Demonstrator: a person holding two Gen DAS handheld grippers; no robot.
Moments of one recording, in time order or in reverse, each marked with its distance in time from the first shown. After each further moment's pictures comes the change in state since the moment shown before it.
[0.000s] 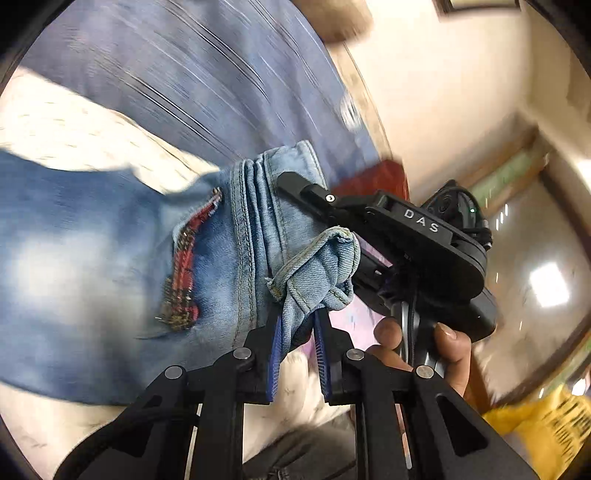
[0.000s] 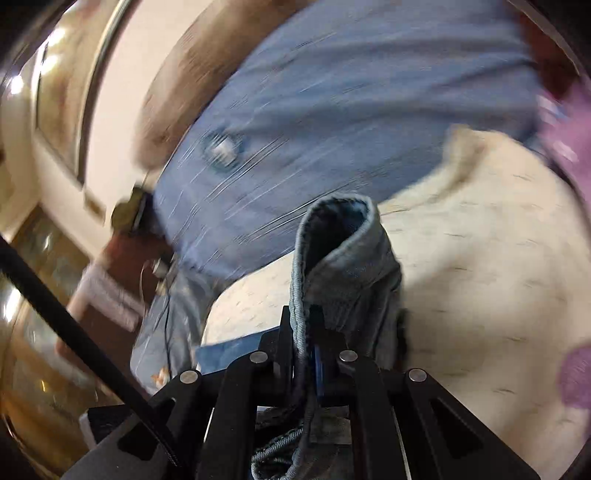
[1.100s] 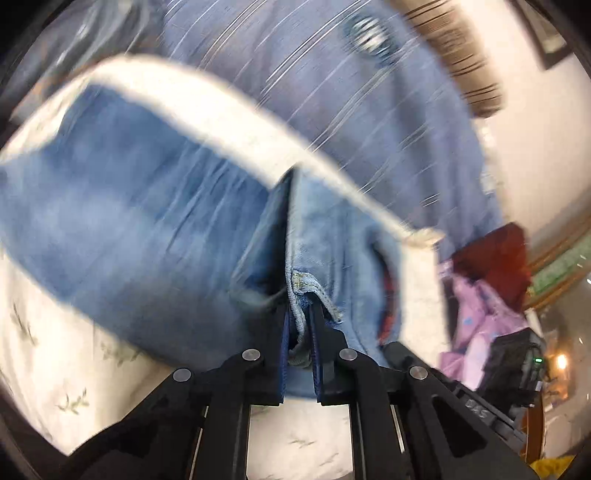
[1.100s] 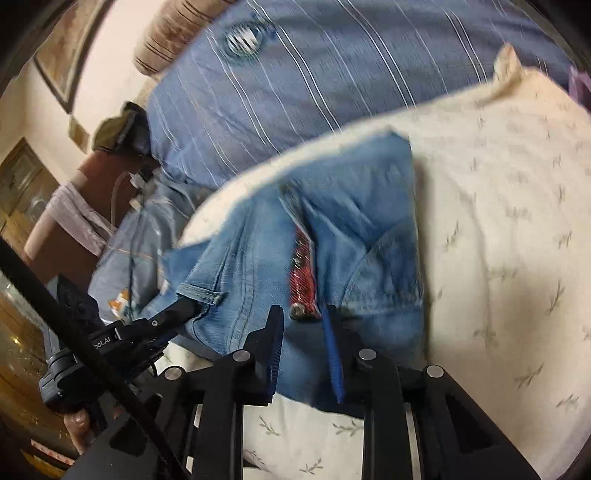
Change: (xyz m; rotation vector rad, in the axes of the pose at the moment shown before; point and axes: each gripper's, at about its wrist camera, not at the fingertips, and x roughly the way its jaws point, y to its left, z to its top) left arm -0.116 0.139 0.019 -0.144 -0.062 0.488; right arm 0.098 0.031 -0.130 -0.069 0.159 -0.110
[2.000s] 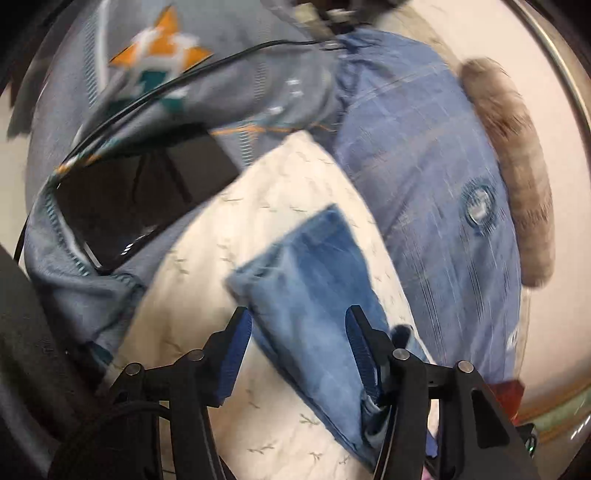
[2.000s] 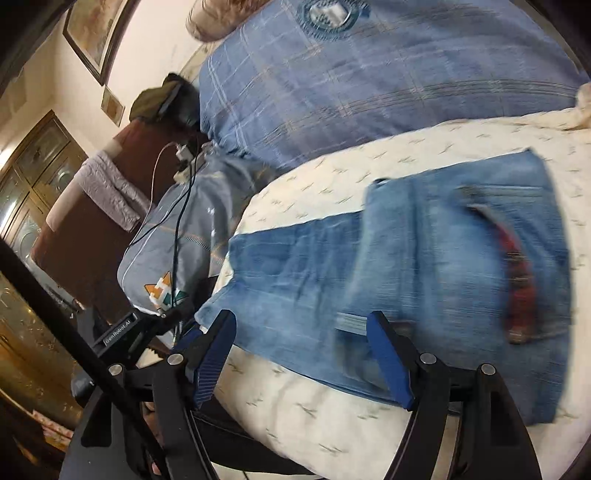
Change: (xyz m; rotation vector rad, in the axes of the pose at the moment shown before) left arm -0.145 0.124 -0.017 -0.457 -0.325 0.065; right arm 0.043 0.121 0.004 -0.109 0.034 0.120
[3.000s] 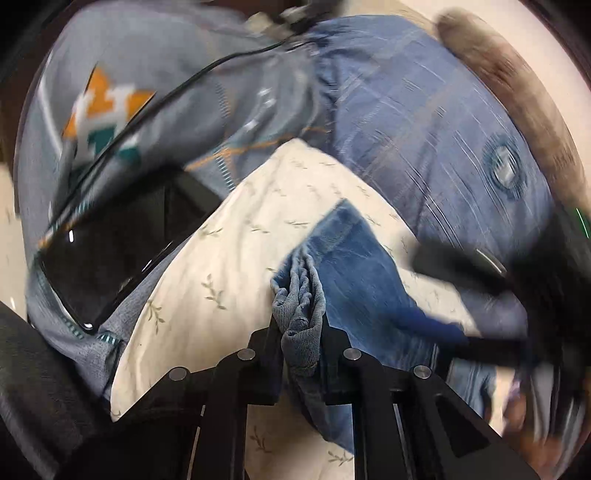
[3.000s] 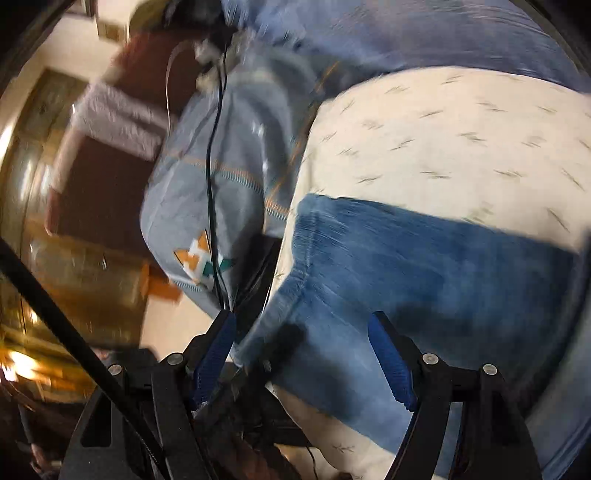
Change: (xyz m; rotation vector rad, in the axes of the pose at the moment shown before) left arm 0.037 -0.064 -0.020 0.290 -0.094 0.207; right arm 0.164 0.081 0.086 -0.052 0.536 0.170
